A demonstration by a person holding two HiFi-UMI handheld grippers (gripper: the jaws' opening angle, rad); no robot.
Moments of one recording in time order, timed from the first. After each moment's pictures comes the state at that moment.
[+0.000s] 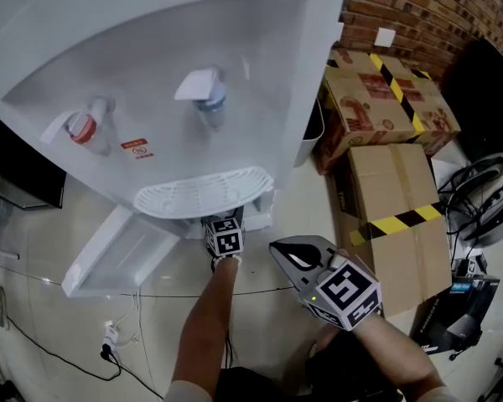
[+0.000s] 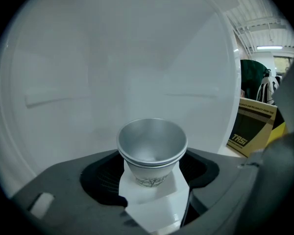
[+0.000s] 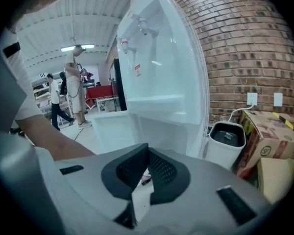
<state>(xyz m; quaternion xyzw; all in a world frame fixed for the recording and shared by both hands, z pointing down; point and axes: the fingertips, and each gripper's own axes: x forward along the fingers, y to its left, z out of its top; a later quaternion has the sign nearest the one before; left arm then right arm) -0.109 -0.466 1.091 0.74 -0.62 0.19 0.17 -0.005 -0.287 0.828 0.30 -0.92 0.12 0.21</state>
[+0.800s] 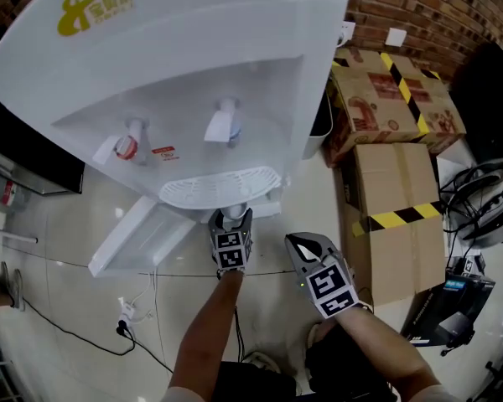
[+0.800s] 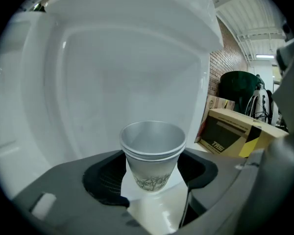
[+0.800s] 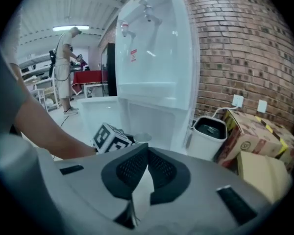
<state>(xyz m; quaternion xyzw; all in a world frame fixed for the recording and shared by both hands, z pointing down) -0.114 -0.383 1.022 0.75 -0.61 0.18 0.20 0.015 -0.280 0.859 0.37 -0.88 0.11 0.27</state>
